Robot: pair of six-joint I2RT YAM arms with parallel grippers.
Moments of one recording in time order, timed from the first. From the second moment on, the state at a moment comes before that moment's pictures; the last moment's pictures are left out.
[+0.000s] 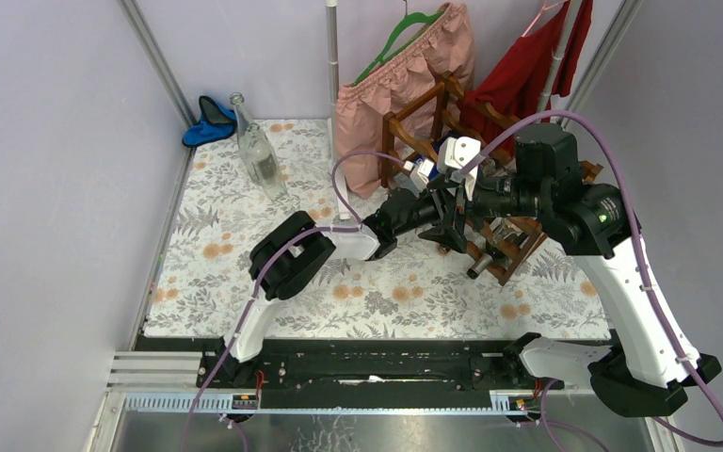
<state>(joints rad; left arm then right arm) -0.83 2.19 1.33 0.89 0.24 -1.06 0.56 1.17 1.70 -1.03 -0.67 -0.51</state>
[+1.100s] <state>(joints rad) -0.87 2.20 1.42 0.76 0.11 -0.77 0.56 1.16 1.70 -1.03 -0.67 -0.51</state>
